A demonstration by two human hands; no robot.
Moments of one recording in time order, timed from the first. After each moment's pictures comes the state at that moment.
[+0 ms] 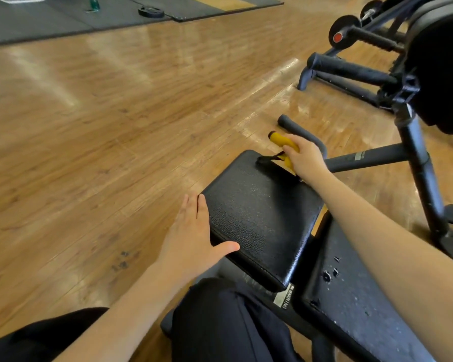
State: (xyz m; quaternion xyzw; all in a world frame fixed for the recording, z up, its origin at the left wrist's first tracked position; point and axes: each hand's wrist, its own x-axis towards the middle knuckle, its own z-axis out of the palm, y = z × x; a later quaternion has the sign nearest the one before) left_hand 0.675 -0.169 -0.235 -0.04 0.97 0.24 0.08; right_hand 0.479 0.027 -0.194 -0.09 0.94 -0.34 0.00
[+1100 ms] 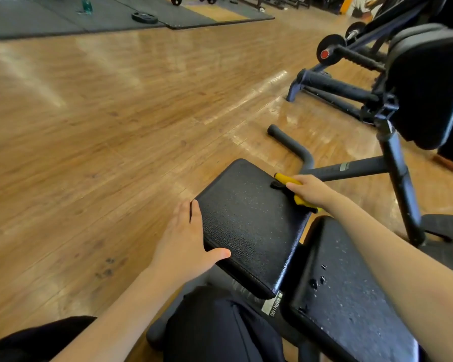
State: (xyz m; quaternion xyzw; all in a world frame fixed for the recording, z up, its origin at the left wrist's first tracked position) left_hand 0.671 -0.167 -0.230 -0.04 0.96 0.27 0.09; right_hand 0.492 0.072 -0.195 -0.08 0.95 -0.22 0.19
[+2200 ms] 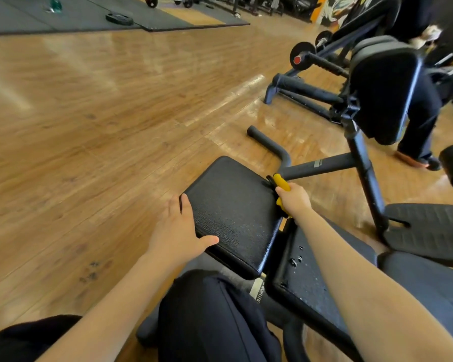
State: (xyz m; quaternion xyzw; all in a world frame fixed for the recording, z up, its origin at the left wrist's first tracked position) left_hand 0.669 -0.166 -0.230 -0.04 0.96 0.25 0.11; right_hand 0.544 0.068 -0.212 0.13 0.92 -0.36 0.05
